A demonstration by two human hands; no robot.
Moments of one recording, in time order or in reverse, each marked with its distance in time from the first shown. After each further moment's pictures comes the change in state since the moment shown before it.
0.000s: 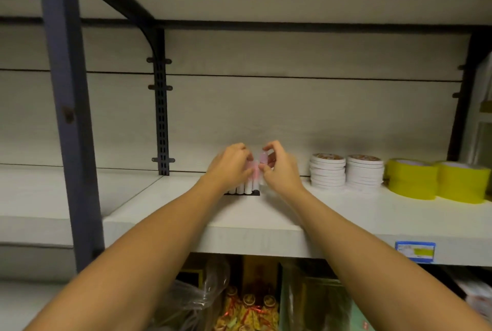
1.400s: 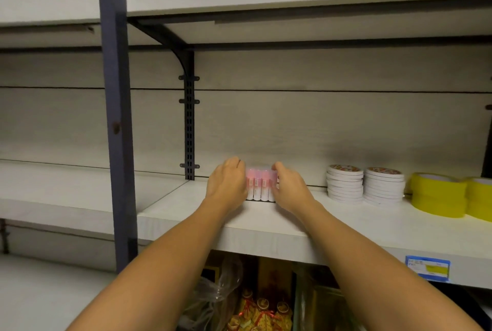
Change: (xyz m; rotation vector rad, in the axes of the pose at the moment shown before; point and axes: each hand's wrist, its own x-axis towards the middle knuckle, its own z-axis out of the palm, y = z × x) left_hand -0.057 0.010 -0.020 0.271 0.110 -0.230; right_hand -0.010 0.001 0.002 -0.338 -0.280 -0.053
